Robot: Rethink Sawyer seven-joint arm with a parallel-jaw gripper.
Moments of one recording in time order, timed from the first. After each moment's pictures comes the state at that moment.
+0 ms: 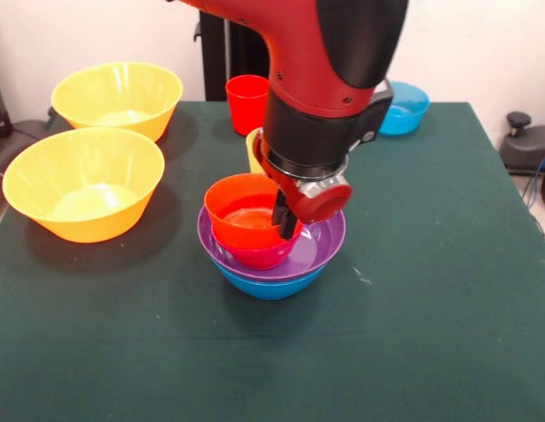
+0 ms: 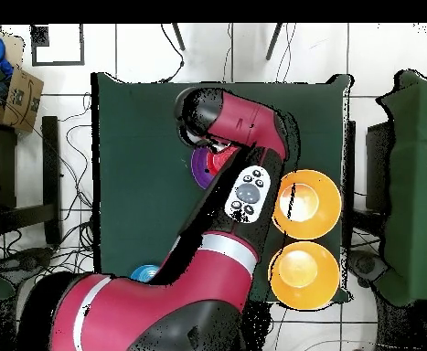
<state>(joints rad) 0.00 -0.22 -0.44 1.04 0.36 0.93 2.46</state>
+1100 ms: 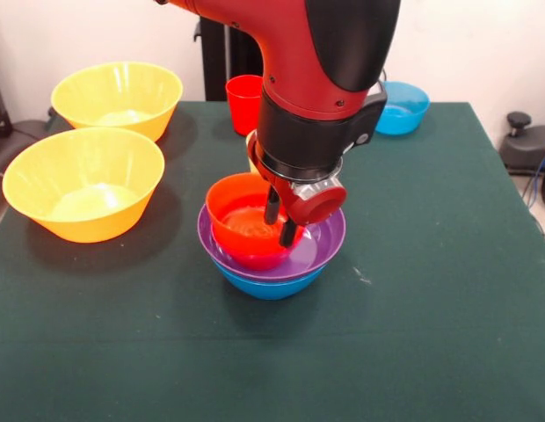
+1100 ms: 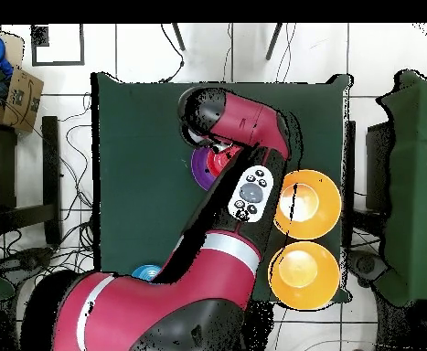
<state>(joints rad) 0.00 -0.22 -0.44 1.03 0.36 0.94 2.46</state>
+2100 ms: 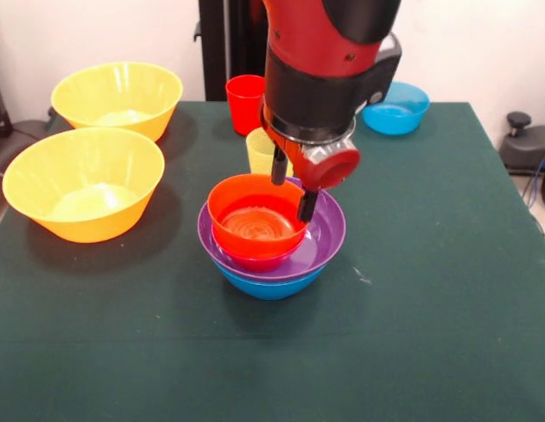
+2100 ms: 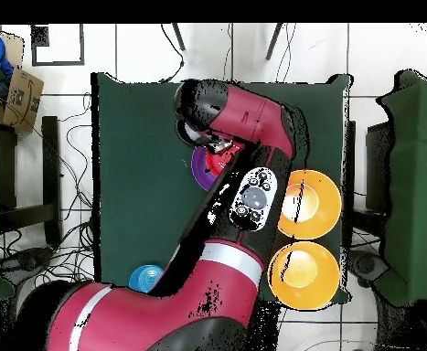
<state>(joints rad) 0.00 -0.29 -0.44 1.04 0.36 1.04 2.46</state>
